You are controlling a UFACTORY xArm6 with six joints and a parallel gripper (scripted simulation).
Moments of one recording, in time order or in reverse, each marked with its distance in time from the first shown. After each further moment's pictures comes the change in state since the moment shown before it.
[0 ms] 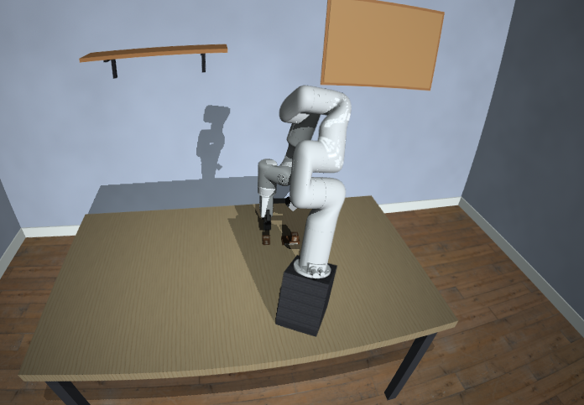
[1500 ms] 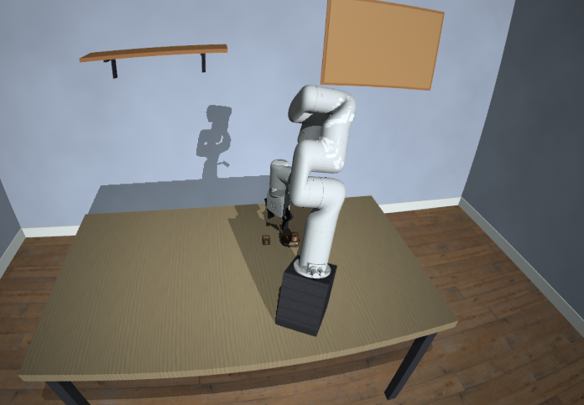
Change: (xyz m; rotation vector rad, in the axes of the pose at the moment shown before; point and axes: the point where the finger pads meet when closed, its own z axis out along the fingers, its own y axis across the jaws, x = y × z) arm 0.050 -0.004 0.002 0.020 0.017 -0.604
